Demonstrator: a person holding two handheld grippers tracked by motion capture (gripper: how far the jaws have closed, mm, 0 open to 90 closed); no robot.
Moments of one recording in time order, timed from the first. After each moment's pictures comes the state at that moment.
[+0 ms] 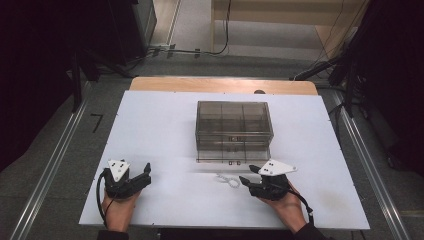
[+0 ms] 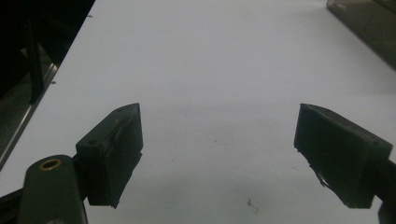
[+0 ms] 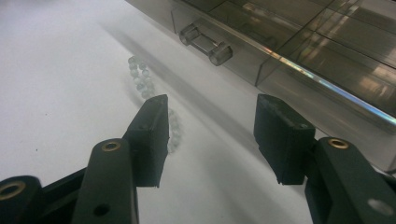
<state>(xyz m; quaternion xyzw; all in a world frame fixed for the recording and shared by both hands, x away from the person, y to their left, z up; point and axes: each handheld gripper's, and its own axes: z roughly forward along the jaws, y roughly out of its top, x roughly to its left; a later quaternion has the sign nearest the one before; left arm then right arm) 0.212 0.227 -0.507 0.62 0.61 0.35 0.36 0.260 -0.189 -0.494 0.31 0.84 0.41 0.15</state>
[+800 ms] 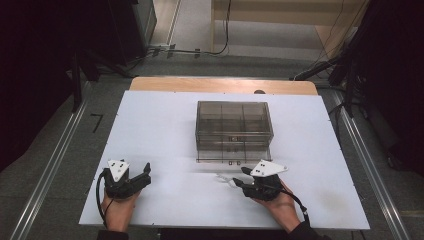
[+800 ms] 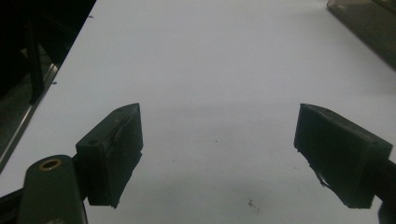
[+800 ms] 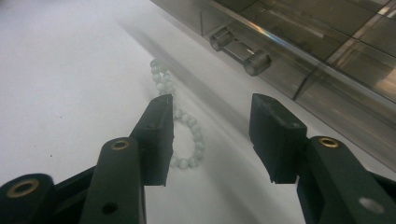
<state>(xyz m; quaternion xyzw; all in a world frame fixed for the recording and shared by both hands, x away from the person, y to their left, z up) 0.212 0.228 -0.507 0.62 0.61 0.35 0.36 0.260 -0.172 -0.497 0.29 0.86 0.41 0.14</state>
